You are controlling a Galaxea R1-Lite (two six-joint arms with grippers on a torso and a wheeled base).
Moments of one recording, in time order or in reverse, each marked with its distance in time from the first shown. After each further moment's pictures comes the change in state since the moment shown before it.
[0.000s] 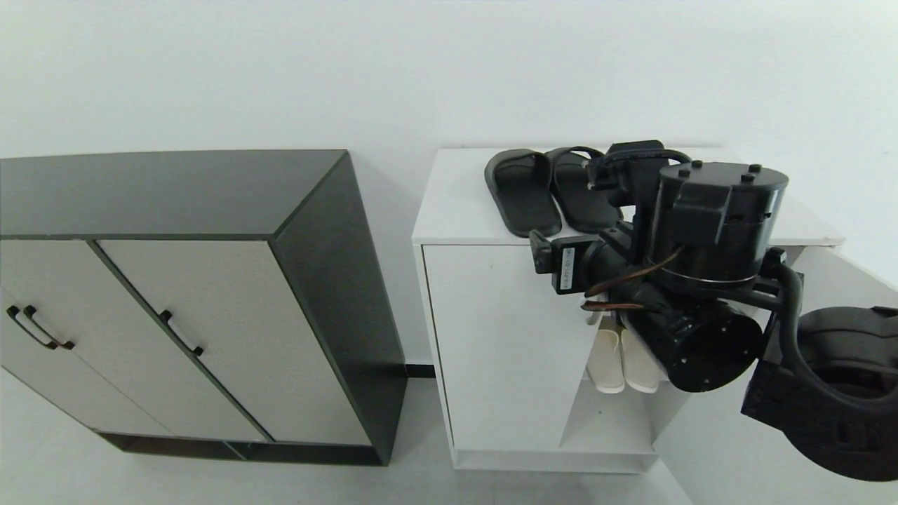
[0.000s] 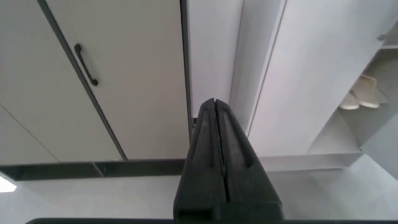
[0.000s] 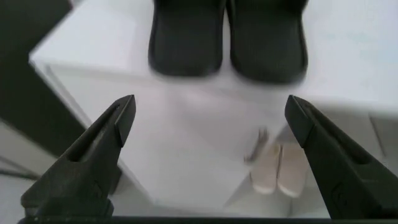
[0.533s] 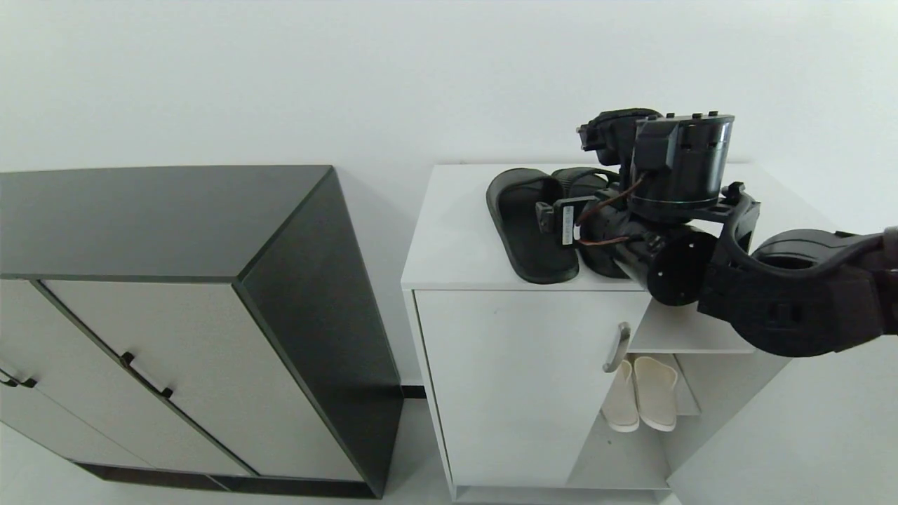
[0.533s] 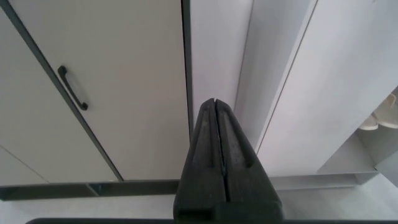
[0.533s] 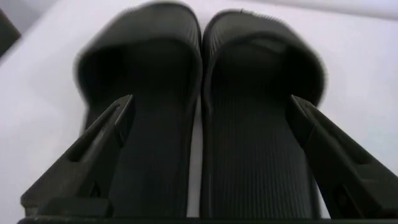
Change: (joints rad) left arm -0.001 0.000 0.000 0.000 0.000 0.000; right arm -0.134 0.092 -0.263 0.210 0.121 -0.012
